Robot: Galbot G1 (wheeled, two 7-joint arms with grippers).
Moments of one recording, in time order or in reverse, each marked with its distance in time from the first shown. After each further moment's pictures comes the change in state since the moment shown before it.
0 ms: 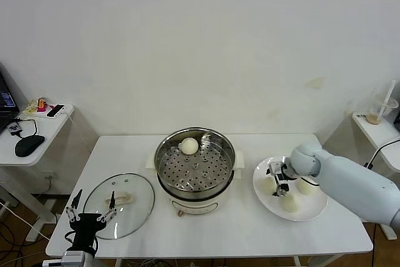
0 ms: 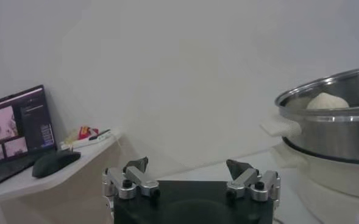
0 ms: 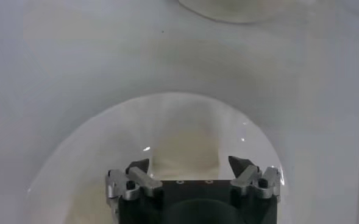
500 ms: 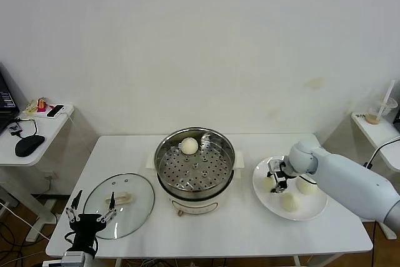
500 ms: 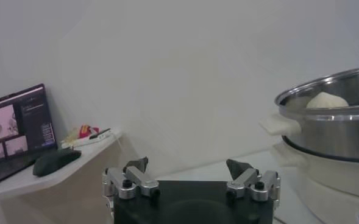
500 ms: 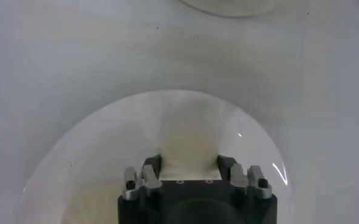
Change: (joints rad) left arm 0.003 -0.002 -0.001 -0.007 0.001 0.001 0.000; right arm 0.043 -0.020 -0.003 -0.001 0.016 0.003 -0.068
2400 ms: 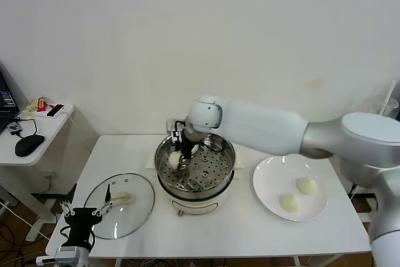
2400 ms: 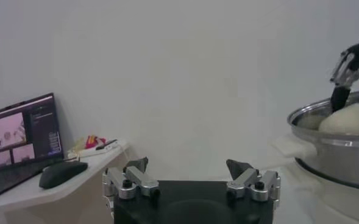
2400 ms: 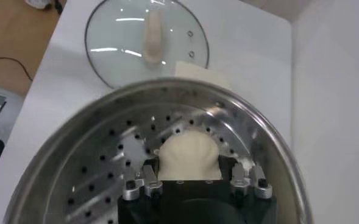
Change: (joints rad) left arm -0.027 0.009 -0.020 -0.008 -0.037 -0.006 -0.005; right arm 0.474 0.633 -0.410 -0.098 0.664 -0.317 0.174
